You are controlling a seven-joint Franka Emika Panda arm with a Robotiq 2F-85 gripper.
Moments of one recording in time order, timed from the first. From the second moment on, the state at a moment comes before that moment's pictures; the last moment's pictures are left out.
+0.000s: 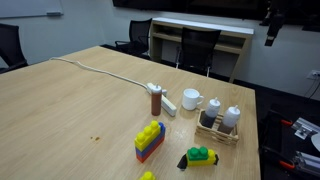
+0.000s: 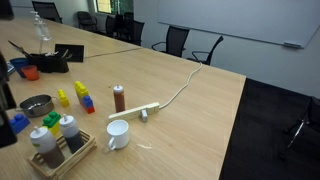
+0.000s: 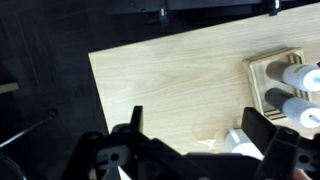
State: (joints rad) arm -0.04 -0.60 -0.01 -2.53 -0.18 1.85 0.03
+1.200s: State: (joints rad) arm 0.15 -0.70 0.12 -2.78 -0.12 2.22 0.04
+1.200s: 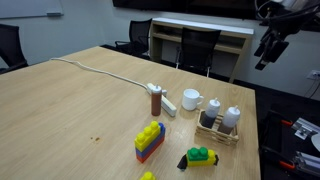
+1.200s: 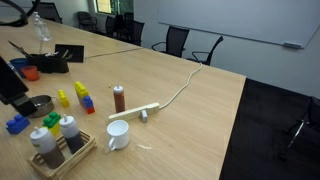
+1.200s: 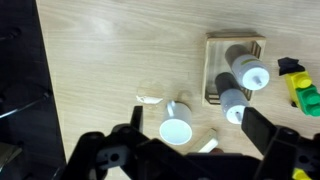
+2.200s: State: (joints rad) arm 0.34 -0.39 0.39 -2.78 -0.13 2.71 0.09
